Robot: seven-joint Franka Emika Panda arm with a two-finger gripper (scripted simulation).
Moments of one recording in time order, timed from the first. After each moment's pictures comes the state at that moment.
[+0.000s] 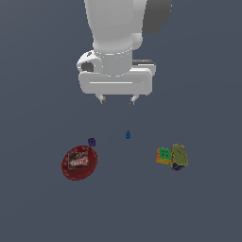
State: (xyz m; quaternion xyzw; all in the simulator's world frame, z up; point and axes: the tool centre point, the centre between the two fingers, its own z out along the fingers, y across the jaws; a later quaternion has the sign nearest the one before) arm 0.004 -0.011 0.334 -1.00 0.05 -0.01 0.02
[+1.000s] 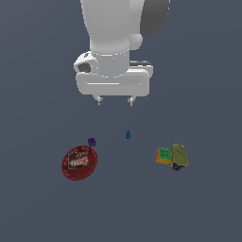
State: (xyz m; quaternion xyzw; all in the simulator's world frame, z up) arm 0.008 -0.018 0.333 -1.00 0.05 -0.02 0.02
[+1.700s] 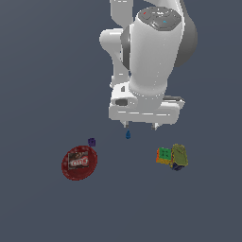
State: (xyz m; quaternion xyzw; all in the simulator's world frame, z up) arm 0.057 0.065 0.270 -1.00 0.05 -0.01 0.01
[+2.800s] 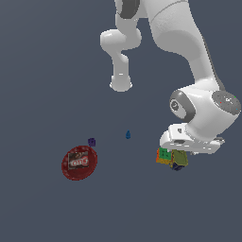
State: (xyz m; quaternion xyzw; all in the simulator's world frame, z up) arm 0.079 0.256 0.117 -1.00 0.07 0.00 0.00
